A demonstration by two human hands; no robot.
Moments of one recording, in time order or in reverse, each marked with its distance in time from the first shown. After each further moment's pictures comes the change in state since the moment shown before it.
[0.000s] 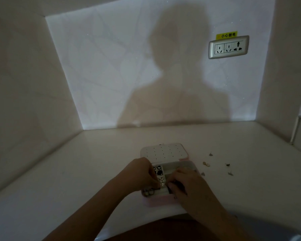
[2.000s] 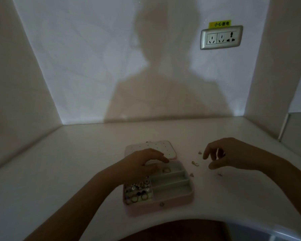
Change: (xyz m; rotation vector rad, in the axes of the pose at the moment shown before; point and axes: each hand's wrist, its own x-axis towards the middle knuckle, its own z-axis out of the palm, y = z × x) left_hand 0.043 0.006 0.001 -0.104 -0.085 0.400; right_hand 0.052 0.087 -0.141 -0.259 -0.516 0.305
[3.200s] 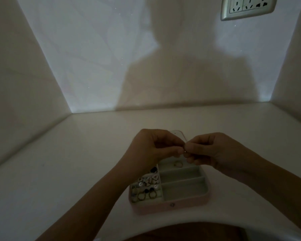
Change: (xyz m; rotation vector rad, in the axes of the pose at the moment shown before) left_hand 0.002 0.022 0.000 -0.507 0.358 0.035; right_hand 0.017 -0.077 0.038 1.246 -0.033 -0.002
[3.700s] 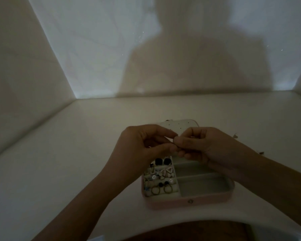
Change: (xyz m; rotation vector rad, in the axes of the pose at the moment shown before) left_hand -0.032 -0.010 -0.026 0.019 0.147 -0.095; right_hand 0.028 0.010 0.043 0.131 -0.037 0.086
